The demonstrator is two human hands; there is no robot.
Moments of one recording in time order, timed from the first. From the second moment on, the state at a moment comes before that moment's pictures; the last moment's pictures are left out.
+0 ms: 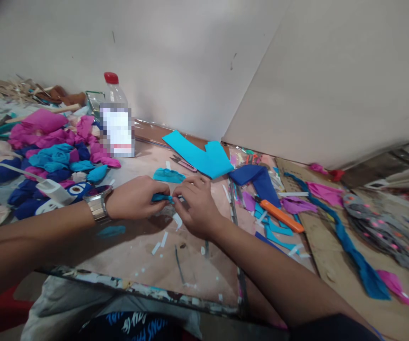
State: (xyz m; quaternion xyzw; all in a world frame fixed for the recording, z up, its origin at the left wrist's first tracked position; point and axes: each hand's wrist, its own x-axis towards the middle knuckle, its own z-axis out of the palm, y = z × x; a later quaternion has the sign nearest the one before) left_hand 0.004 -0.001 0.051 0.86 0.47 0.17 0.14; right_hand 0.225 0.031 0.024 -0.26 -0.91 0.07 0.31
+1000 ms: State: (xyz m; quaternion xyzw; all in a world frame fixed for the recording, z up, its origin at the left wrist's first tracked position) left_hand 0.001 0.004 0.053 0.85 0.47 0.15 0.20; right_hand 0.226 0.035 0.021 -0.26 -0.93 0.06 0.27
